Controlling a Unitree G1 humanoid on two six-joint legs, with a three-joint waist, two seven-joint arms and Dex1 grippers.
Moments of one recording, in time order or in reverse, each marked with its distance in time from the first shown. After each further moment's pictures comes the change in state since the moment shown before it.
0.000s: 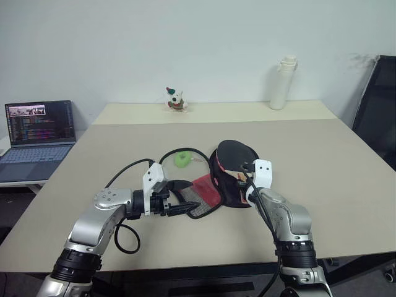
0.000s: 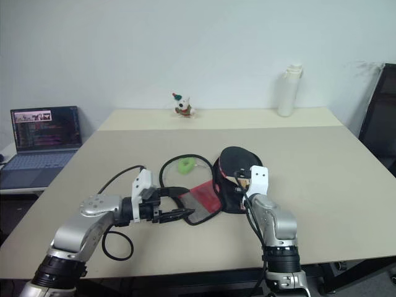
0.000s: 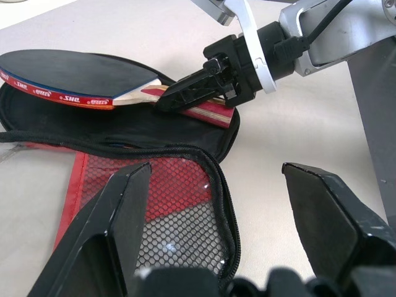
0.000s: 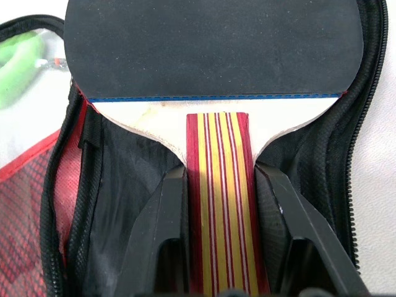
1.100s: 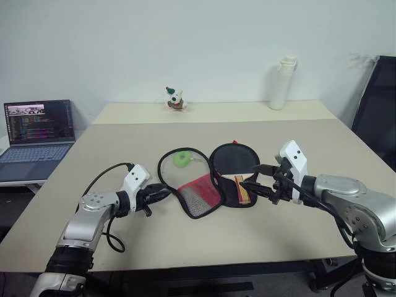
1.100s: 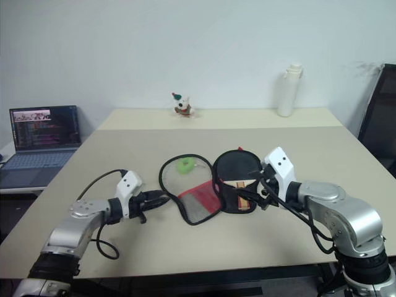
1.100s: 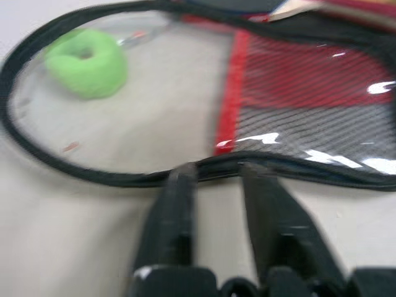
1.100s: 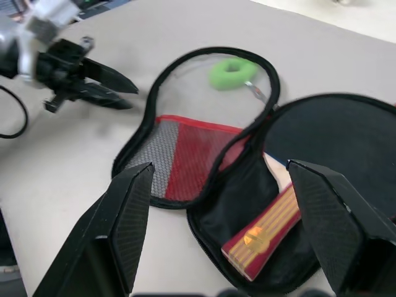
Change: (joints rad) left arm -0.056 0.023 0.040 0.331 0.199 -0.097 0.195; right arm 0.042 -0.723 0.072 -0.507 0.382 0.158 0.688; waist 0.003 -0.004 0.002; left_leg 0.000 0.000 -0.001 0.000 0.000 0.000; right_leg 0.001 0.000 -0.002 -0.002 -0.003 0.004
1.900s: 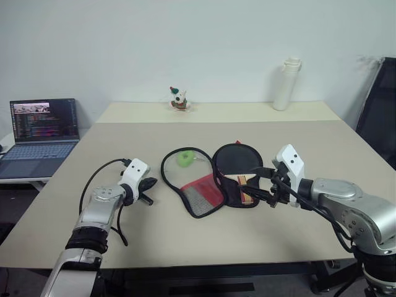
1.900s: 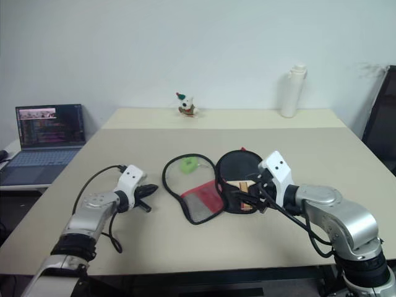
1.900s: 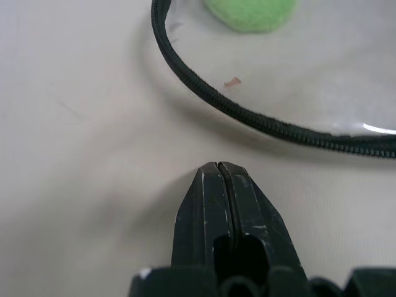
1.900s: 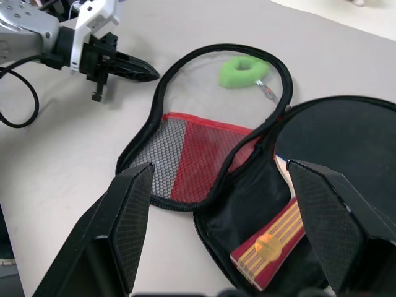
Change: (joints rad) left arm -0.202 -0.102 -0.003 0.378 0.165 -0.083 0.210; right arm 0.029 -0.006 0.043 0.002 -0.008 -0.051 -0.021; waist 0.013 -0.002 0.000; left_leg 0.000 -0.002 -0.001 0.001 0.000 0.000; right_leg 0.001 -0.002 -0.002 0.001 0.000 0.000
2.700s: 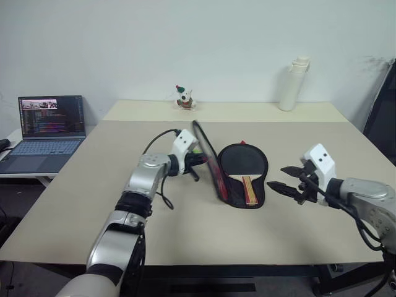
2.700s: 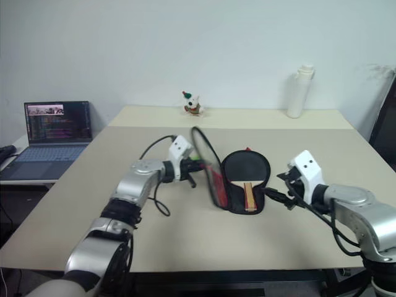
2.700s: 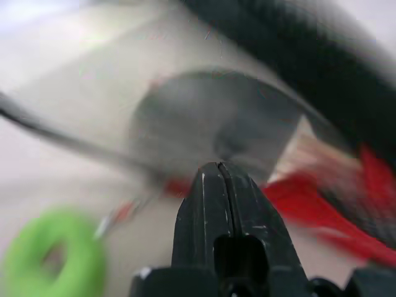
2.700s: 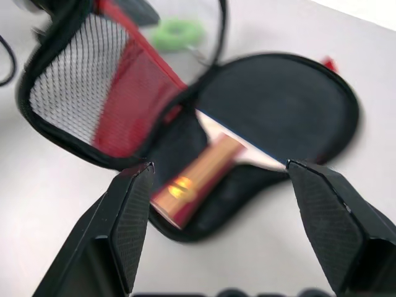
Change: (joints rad) left arm -0.337 -0.276 -0.094 0.015 -0.039 0.044 -0.212; right arm 0.110 -0.193 -0.160 0.097 -0.023 -0.040 0.025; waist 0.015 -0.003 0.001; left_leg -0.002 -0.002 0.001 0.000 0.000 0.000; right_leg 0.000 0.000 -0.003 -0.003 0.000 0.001
